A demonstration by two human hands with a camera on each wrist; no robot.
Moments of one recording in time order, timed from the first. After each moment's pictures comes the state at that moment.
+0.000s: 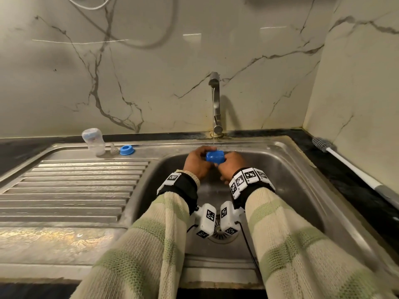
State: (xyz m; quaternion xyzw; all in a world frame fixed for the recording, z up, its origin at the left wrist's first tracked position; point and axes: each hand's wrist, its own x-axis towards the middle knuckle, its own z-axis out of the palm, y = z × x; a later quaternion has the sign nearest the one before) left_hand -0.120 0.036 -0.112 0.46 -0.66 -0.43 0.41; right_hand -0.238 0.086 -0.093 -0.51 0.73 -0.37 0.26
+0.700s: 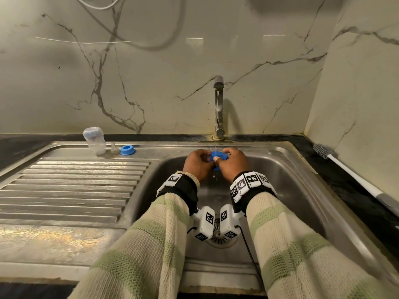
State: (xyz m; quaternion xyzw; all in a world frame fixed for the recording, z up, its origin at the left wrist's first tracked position) left_hand -0.120 0.032 -0.112 0.47 -0.65 -0.41 0.43; right_hand -0.235 0.080 -0.090 -0.50 0.71 -0.46 0.20
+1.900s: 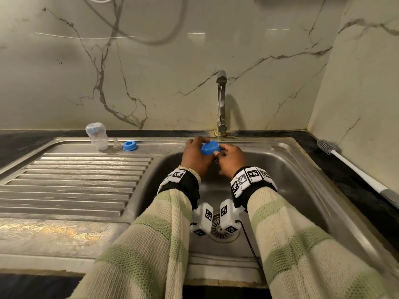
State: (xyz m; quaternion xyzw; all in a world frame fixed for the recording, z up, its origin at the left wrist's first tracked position) left_hand -0.109 0.039 -0.097 0.50 -0.71 -0.23 0.44; right_hand -0.222 0.075 -0.092 -0.52 0.65 -0.48 0.25
